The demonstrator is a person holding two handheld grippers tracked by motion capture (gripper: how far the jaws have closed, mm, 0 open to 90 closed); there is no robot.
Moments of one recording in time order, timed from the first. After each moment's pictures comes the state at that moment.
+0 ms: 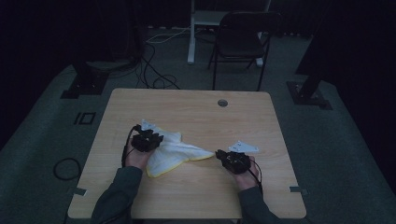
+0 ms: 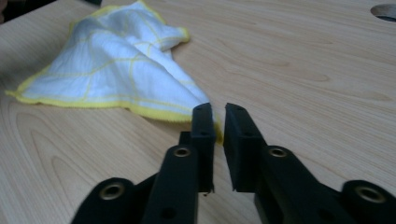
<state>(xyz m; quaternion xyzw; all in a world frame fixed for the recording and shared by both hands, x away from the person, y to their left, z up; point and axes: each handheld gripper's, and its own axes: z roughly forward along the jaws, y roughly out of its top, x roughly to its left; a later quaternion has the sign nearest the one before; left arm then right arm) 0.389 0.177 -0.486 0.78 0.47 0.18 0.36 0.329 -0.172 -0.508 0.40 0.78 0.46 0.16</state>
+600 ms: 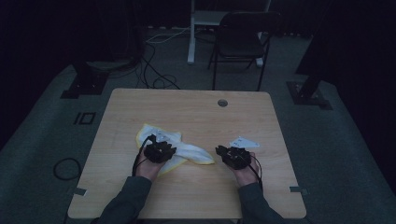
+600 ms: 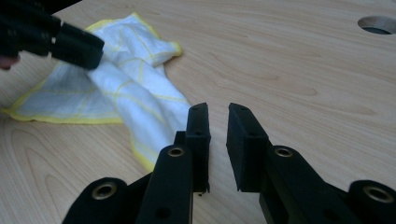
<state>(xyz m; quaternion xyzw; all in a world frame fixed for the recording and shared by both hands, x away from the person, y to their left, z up) 0.362 0.136 -0.501 0.82 0.43 0.16 0.35 0.339 -0.173 -0.499 0.41 0.77 0.46 0.17</state>
